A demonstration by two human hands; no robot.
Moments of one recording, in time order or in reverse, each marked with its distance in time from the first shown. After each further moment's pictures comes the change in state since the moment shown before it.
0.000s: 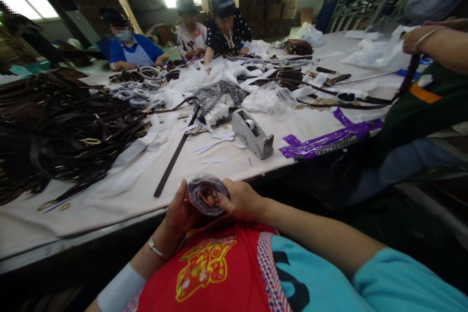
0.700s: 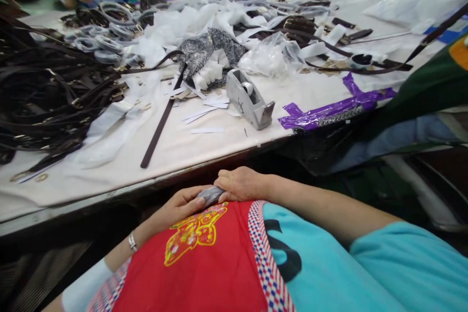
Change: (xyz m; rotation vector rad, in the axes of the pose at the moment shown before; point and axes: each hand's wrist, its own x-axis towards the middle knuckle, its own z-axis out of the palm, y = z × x) left_hand -0.044 -0.018 -0.015 0.696 -0.162 -0.180; right_hand -0.021 0.024 -0.011 -0.293 -0.530 -0.366
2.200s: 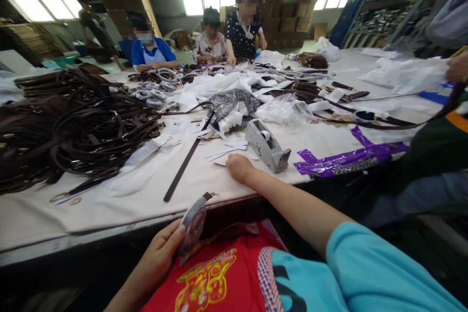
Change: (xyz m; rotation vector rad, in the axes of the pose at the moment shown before) left_hand -0.050 -0.005 -0.031 -0.160 0.468 0.057; right_hand 0.124 0.088 -0.052 -0.310 0.212 0.486
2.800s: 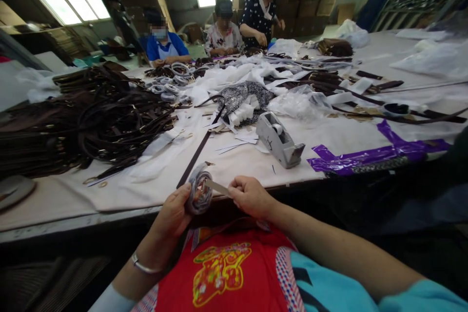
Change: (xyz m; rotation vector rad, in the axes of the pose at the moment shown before) left_hand 0.047 0.021 0.009 -0.453 0.275 0.124; right_hand -0.101 -0.072 -0.018 1.275 -0.042 0.276
